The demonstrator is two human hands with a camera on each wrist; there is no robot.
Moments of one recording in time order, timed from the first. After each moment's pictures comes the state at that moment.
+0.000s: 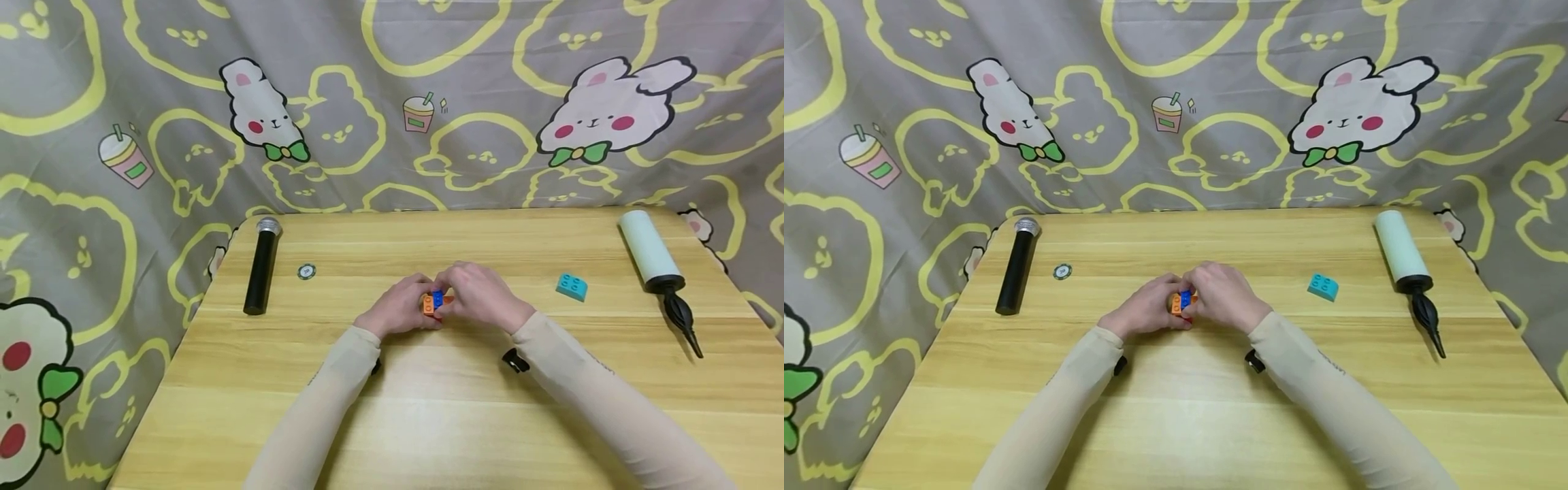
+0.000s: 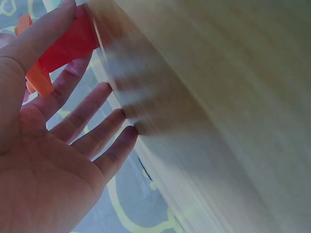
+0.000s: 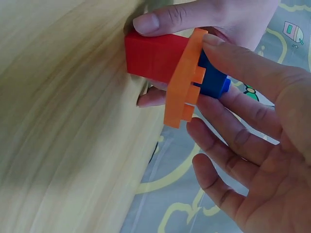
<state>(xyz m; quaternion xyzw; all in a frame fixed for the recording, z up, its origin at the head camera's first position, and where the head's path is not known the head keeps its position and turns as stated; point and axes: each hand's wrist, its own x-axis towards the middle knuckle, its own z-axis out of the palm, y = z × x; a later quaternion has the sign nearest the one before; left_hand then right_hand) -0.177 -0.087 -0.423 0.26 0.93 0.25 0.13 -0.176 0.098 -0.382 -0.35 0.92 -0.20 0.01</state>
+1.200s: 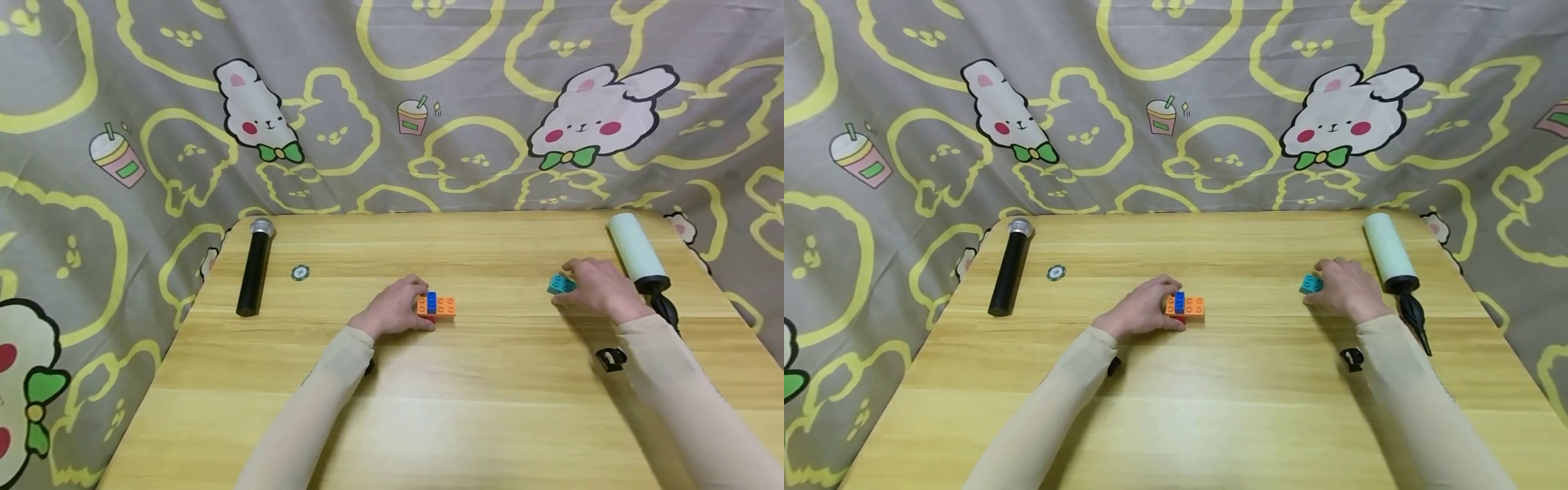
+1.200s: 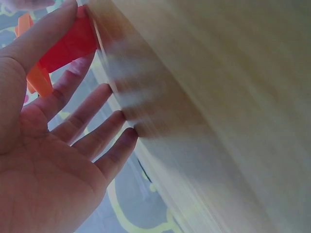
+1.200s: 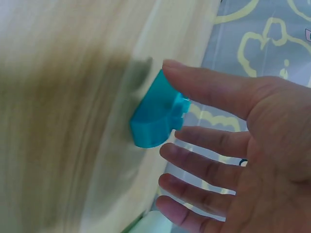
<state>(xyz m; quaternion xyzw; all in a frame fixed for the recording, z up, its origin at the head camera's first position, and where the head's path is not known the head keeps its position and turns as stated) -0.175 -0.086 -0.423 0.24 0.93 0.22 0.14 -0.192 0.286 -0.397 -0.11 0.98 -0.12 0.09</state>
